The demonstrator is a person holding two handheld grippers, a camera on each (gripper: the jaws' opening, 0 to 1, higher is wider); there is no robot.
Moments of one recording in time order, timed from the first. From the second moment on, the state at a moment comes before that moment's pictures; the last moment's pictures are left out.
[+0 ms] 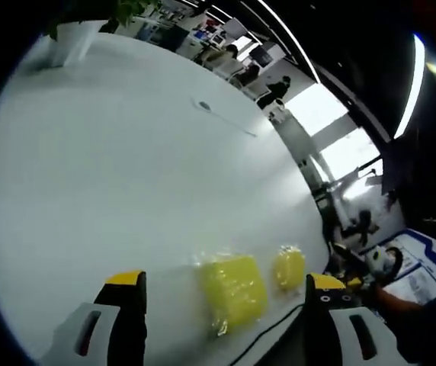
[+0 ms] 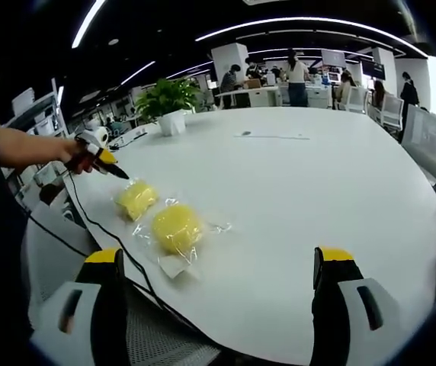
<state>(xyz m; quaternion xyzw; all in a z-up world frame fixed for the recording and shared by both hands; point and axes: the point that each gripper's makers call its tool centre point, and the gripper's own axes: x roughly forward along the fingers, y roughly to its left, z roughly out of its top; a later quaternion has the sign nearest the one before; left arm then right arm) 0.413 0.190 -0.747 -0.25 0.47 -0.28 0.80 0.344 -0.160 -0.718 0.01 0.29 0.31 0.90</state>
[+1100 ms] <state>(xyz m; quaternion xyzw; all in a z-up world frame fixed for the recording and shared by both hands) 0.424 0.182 -0.787 -0.36 0.46 -0.25 0.78 0.342 -0.160 -0.724 0.02 0.30 0.31 0.90</state>
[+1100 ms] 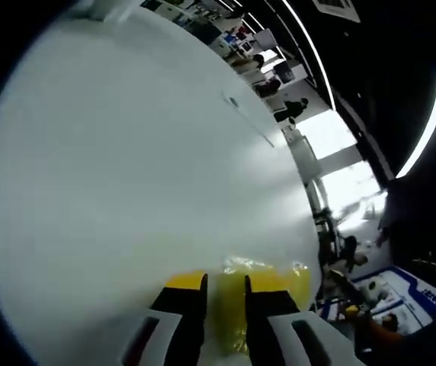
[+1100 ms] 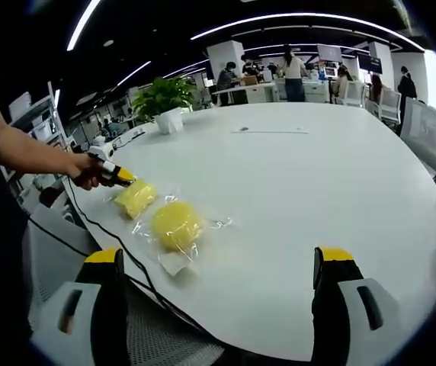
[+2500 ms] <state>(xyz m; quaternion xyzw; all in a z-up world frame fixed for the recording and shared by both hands) 0.420 0.176 -0.766 -0.35 0.43 -0.25 0.79 0.342 -0.155 -0.721 0.03 0.30 0.32 0.90</state>
